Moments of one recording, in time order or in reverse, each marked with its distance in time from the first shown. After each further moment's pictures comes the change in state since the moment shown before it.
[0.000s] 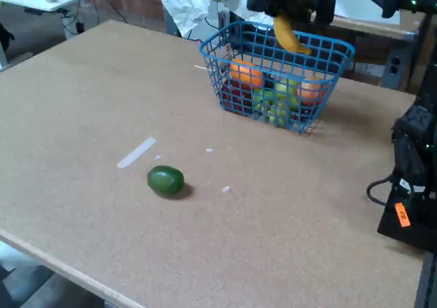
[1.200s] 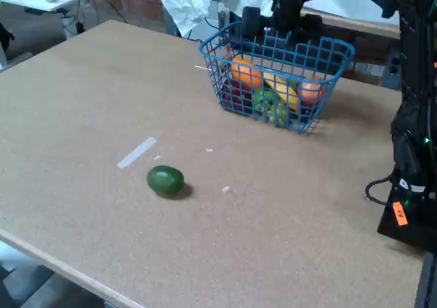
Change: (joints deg) arm -6.3 19.5 16.7 -13.8 -9.9 -3.4
